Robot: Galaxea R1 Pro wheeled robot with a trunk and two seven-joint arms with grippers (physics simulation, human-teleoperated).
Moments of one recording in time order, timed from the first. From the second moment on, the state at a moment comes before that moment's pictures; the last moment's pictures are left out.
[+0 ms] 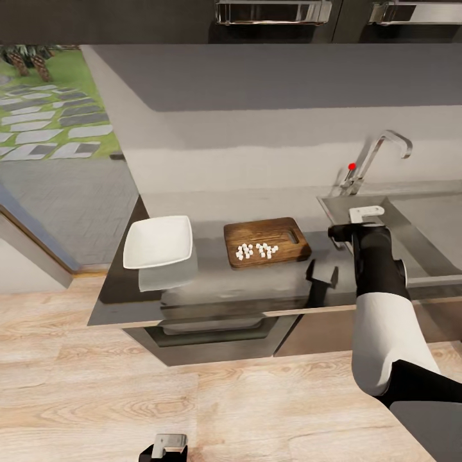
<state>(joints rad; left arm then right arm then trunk) -0.49 -0.09 -0.03 0.08 -0.01 -0.41 0.07 -1.11 0.03 -0.39 -1.05 0.66 0.68 0.23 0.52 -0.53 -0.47</state>
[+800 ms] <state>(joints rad) -0.49 -0.09 -0.03 0.08 -0.01 -0.41 0.06 -1.11 0.04 -0.27 -1.04 0.51 0.68 0.24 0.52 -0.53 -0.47</state>
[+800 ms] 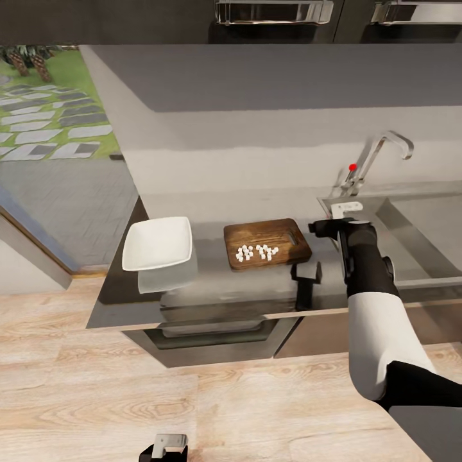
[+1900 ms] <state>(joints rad) -0.49 -0.10 -0.03 0.08 -0.01 -0.41 0.06 -1.11 0.07 -0.27 -1.00 0.51 0.61 0.27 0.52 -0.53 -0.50</state>
